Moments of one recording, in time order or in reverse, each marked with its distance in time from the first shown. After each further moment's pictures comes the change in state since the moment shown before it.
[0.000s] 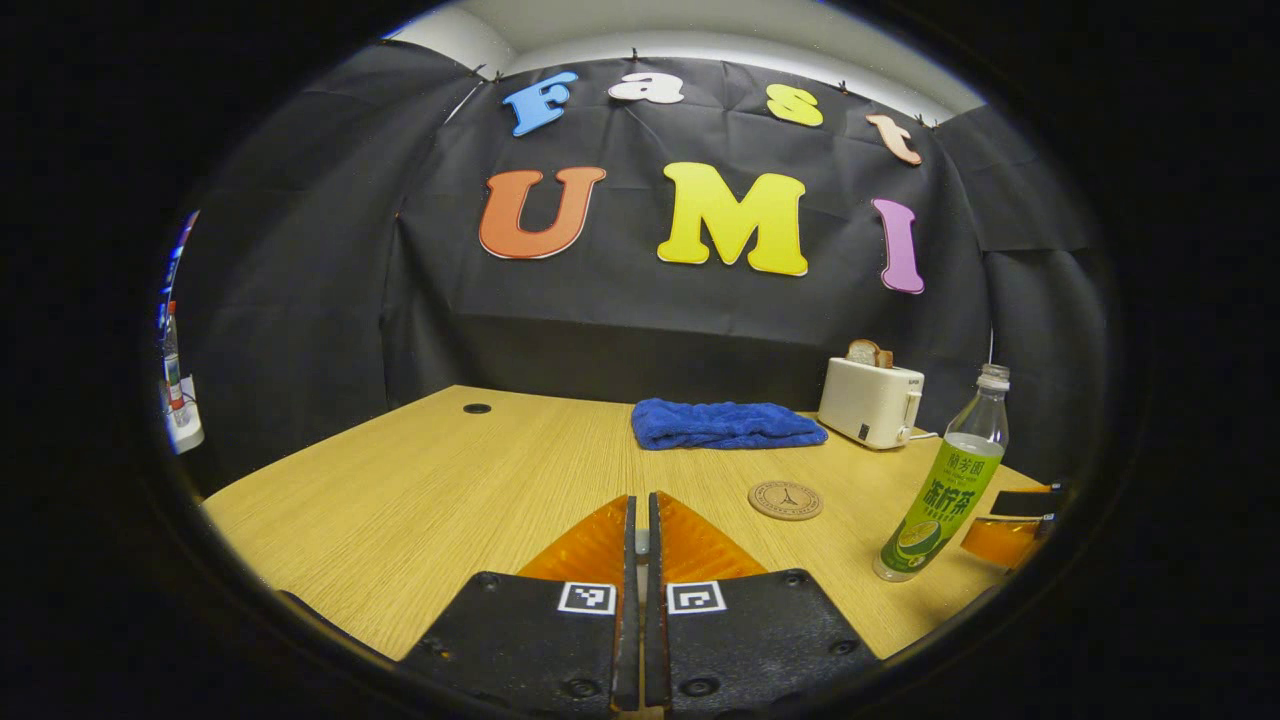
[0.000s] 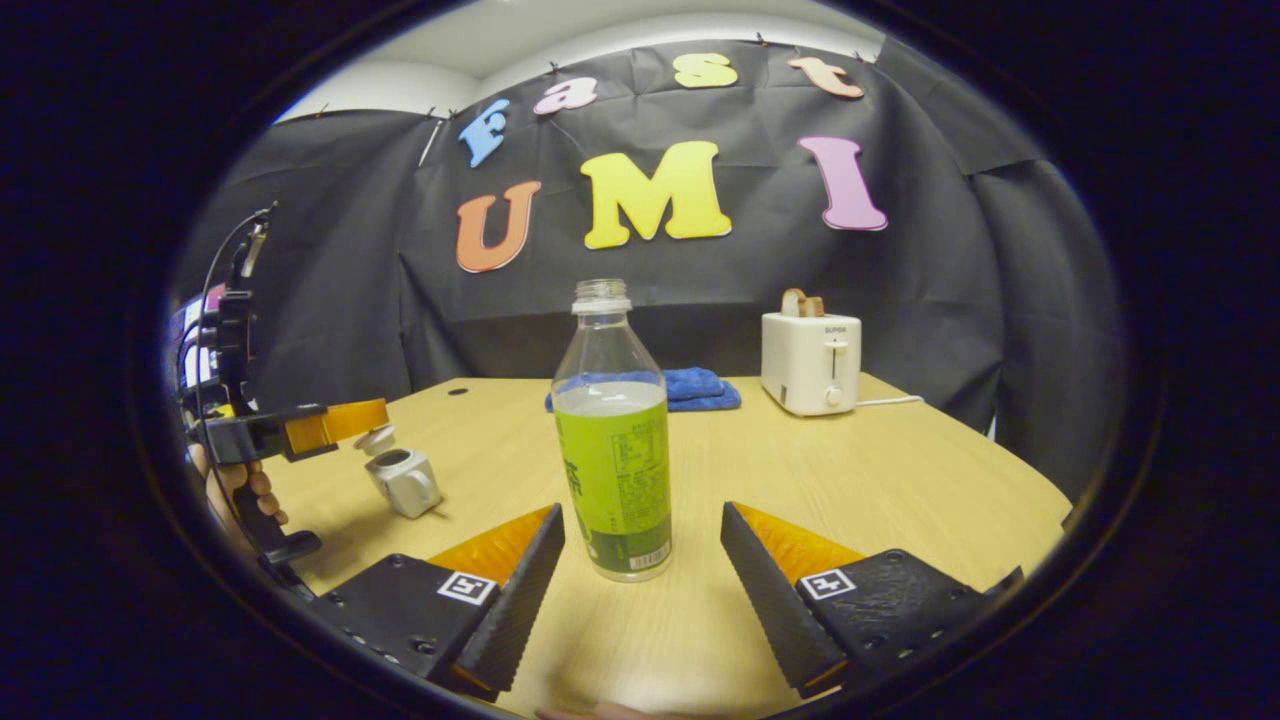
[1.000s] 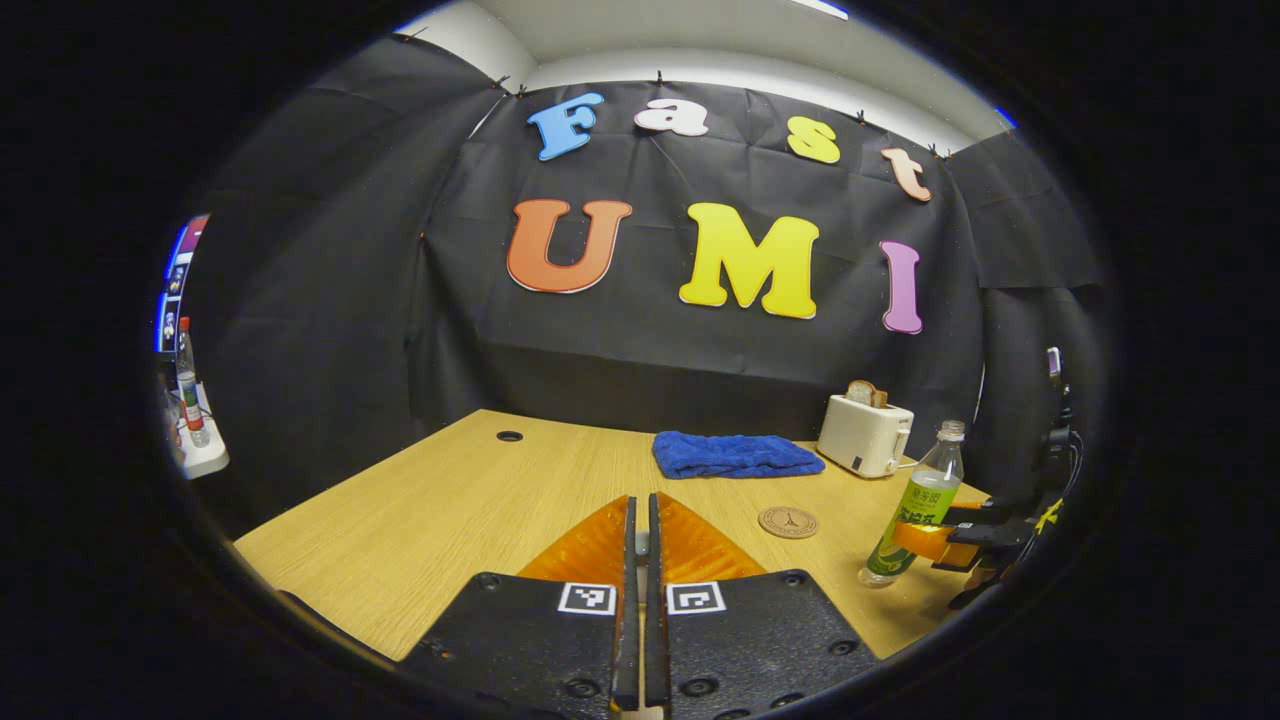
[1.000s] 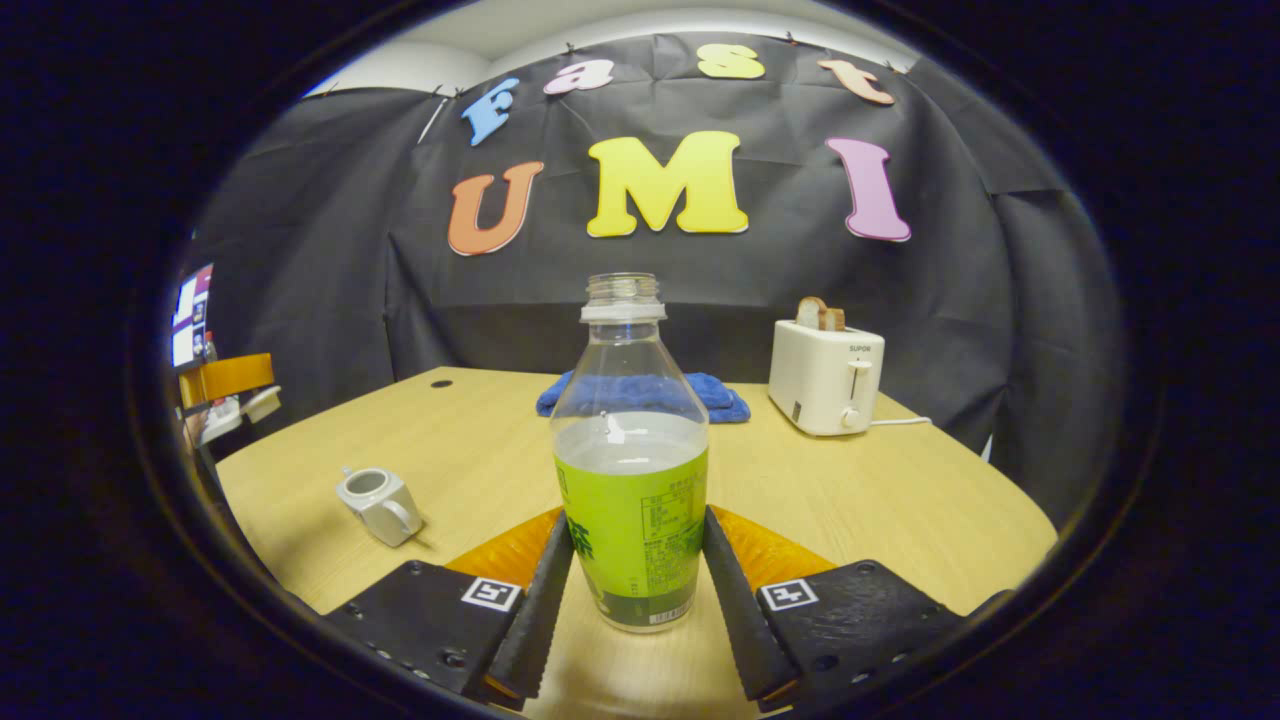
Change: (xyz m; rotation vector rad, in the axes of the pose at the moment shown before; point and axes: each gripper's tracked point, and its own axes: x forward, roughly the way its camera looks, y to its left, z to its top) left arm -0.062 0.047 0.063 -0.023 -0.066 -0.017; right arm 0.036 0.016 0.032 -0.100 0.052 -0.069
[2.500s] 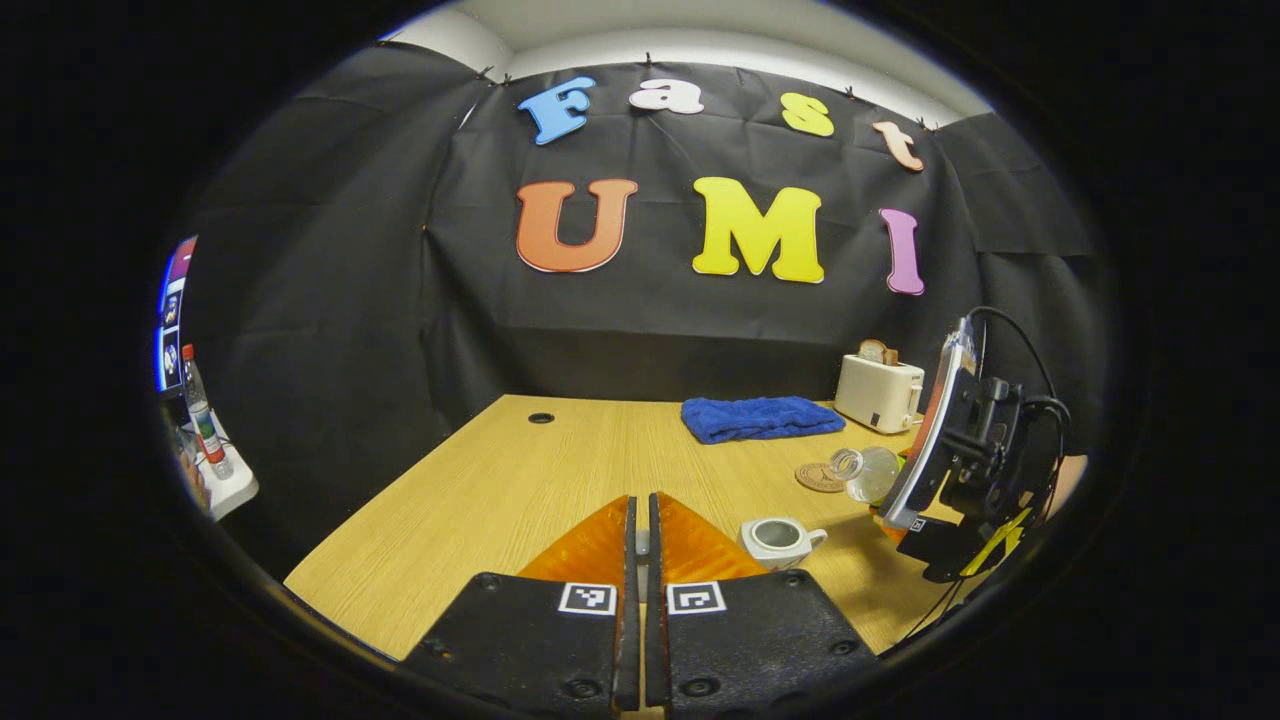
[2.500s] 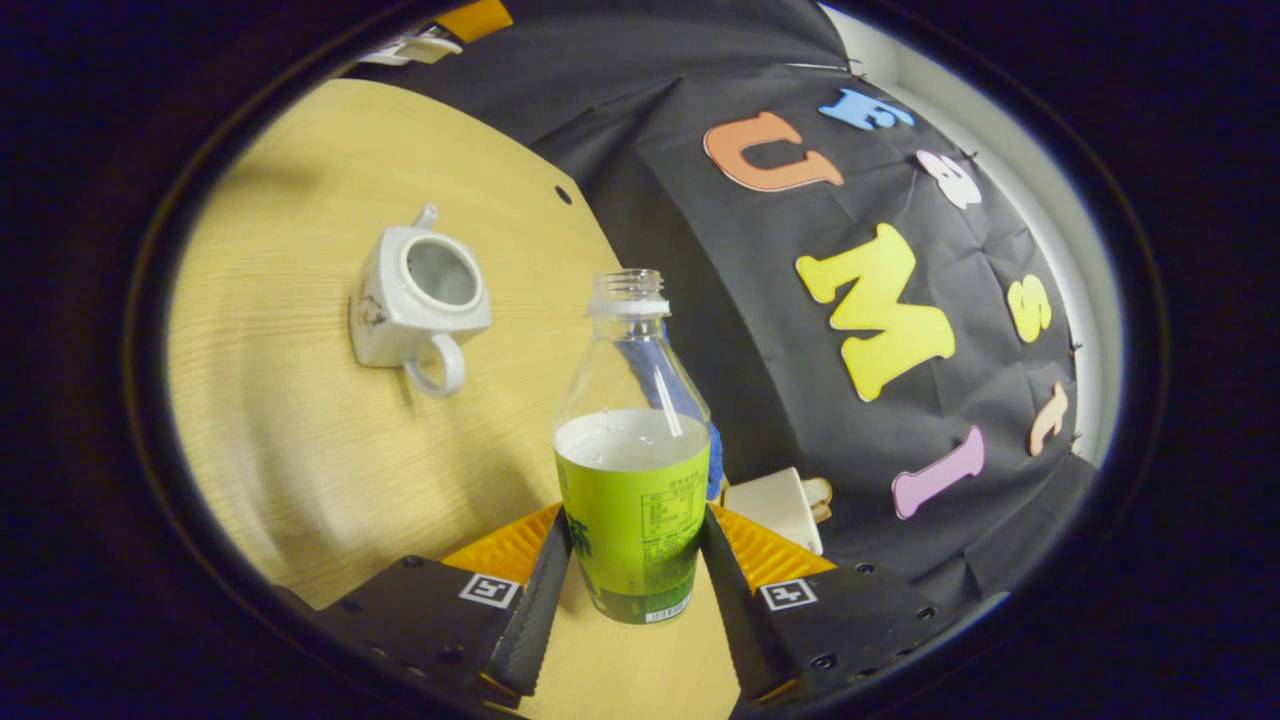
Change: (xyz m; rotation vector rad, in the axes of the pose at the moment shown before) left arm -0.021 0.059 -0.020 0.067 0.115 0.003; right arm 0.024 0.084 -0.007 -1.075 0.096 -0.167
